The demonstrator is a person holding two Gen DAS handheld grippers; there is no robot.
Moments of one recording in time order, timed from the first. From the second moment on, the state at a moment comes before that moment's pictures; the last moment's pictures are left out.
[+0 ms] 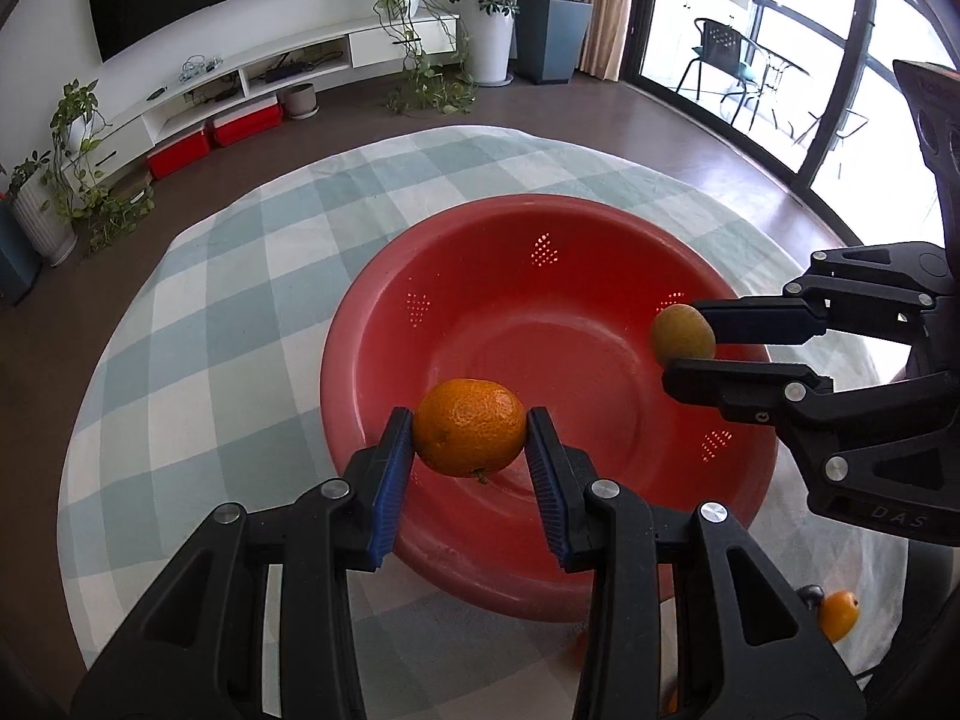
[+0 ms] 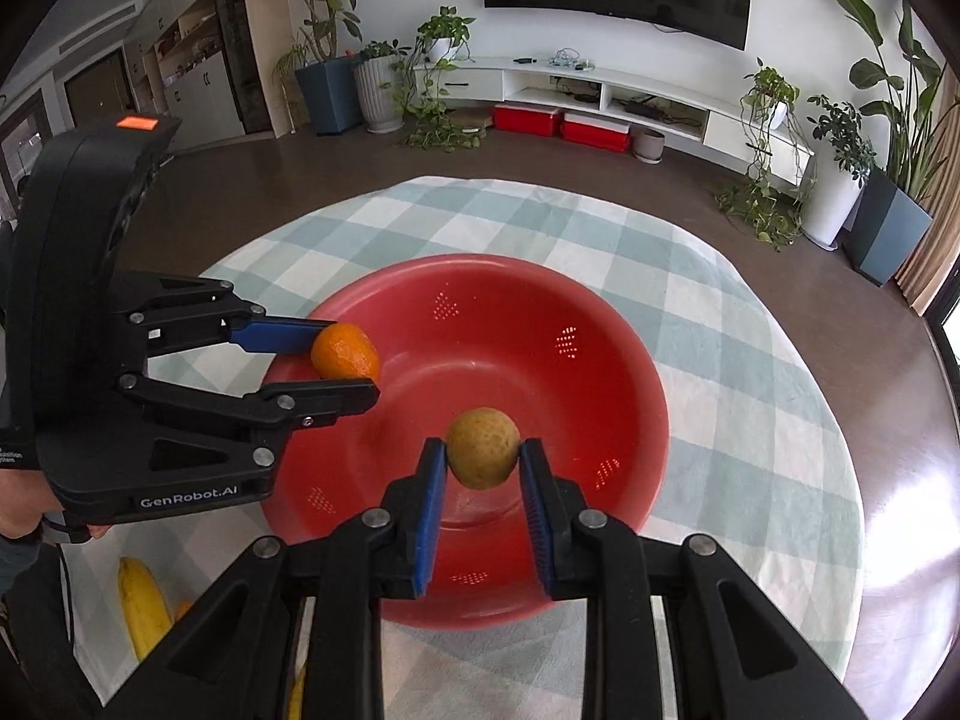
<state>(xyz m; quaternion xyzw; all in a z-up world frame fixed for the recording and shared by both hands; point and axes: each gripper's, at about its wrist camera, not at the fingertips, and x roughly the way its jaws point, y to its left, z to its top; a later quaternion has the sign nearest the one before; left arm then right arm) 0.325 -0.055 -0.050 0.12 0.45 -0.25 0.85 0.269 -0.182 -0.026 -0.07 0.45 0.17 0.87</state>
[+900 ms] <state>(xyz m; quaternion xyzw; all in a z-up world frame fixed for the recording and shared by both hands) 0.326 -0.083 -0.068 0.19 0.44 -0.25 0.84 0.273 -0.171 -0.054 -0.12 0.47 0.14 0.86</state>
